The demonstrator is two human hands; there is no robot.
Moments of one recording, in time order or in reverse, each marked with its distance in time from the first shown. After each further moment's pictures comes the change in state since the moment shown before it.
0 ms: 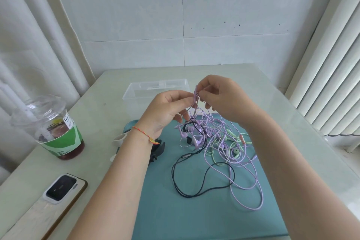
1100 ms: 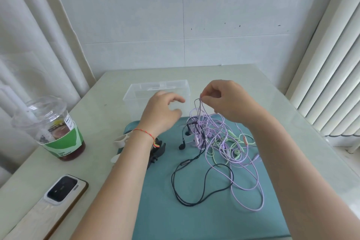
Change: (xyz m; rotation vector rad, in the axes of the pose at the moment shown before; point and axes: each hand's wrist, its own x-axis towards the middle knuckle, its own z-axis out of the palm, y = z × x) left_hand 0.004 -0.009 -0.012 0.755 0.186 0.053; right_hand 0.001 0.006 -0.007 -0.200 -0.022 0.032
